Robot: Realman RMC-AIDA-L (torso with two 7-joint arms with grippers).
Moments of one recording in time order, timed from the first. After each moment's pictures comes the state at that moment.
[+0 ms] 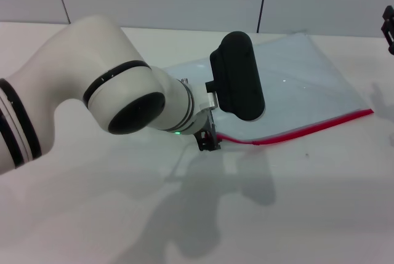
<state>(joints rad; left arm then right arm) -0.76 -2.04 -1.02 -1.12 2.80 -0.87 0.42 0.68 2.03 -1.20 0.01 -0.25 -1.06 0.28</state>
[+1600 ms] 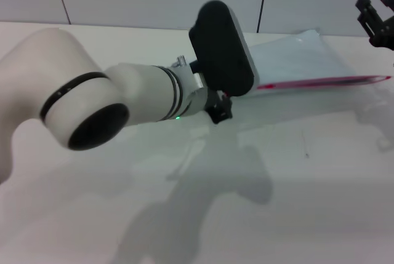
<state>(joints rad) -0.60 -2.03 -1.07 -1.29 2.87 -0.68 0.38 0.64 2.01 -1.22 -0.12 -0.49 -1.13 0.55</state>
